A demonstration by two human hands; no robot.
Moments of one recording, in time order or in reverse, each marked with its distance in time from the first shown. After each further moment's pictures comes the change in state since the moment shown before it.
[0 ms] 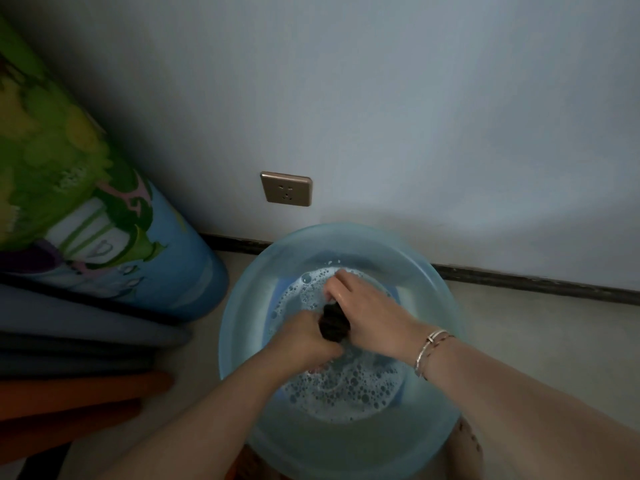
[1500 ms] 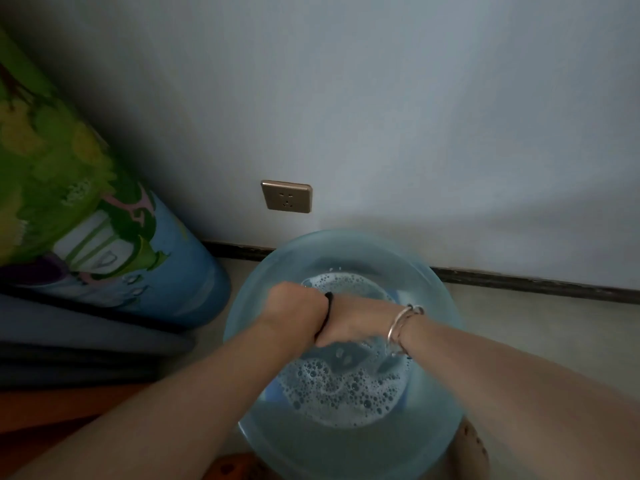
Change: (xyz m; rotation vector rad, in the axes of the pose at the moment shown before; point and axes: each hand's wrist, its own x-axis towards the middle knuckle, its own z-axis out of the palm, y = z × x) left_hand 0.003 0.033 -0.026 1.311 0.147 0.204; right_hand 0.041 -0.037 -0.020 0.273 -0.648 0.502
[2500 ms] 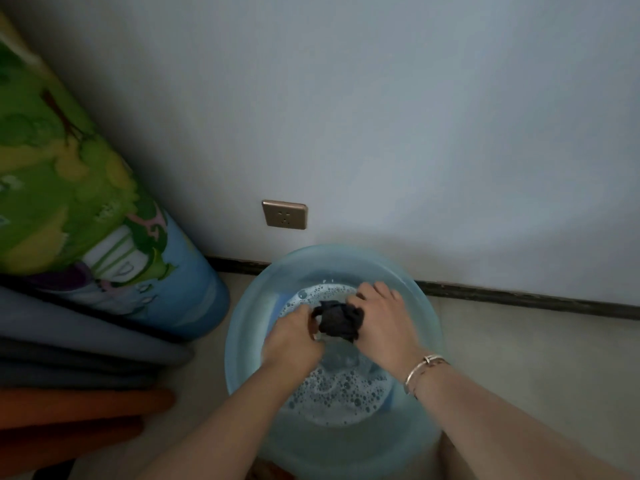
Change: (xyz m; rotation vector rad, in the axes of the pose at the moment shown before) left_hand -0.026 0.021 0.025 -1.059 0.187 -0.433; right_hand -0.035 0.051 0.027 -0.392 0.939 -0.094
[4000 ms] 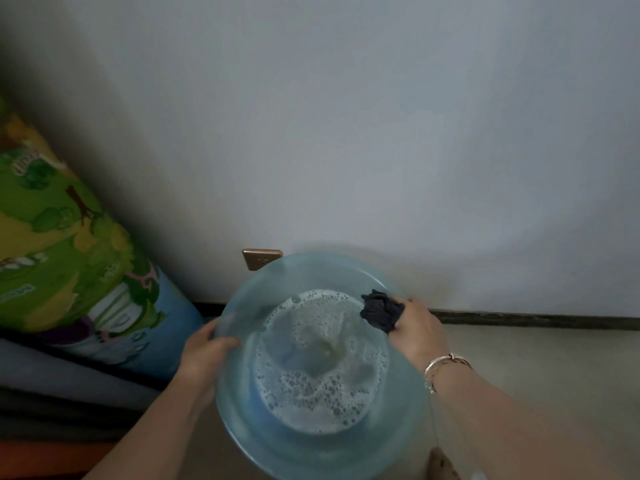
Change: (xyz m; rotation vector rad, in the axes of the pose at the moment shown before) left_hand -0.027 -0.006 -0.090 -0.953 0.143 -0.244; right_hand -0.028 0.064 -0.081 0.226 -0.044 0.520
